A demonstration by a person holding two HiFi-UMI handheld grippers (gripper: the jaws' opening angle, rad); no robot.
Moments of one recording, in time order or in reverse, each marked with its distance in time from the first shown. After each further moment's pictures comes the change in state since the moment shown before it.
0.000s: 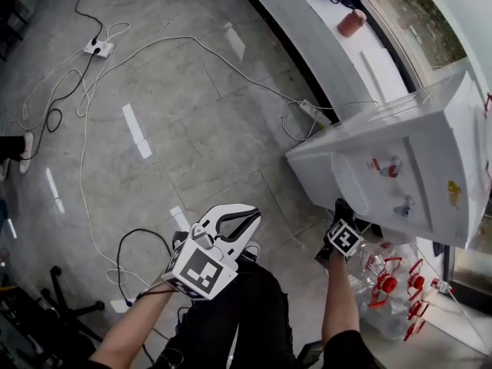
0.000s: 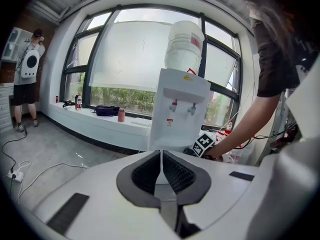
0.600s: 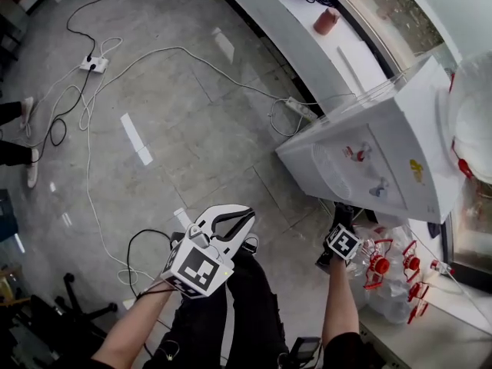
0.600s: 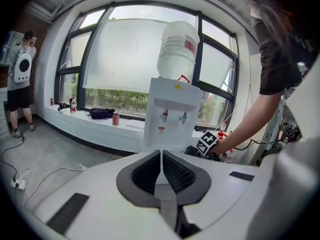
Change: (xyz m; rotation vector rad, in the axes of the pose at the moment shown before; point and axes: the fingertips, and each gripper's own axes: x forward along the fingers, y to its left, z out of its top) left arm -0.024 -0.032 0.059 0.019 0.046 -0.044; right arm -0.071 -0.059 -0.005 0.004 0.061 -0.015
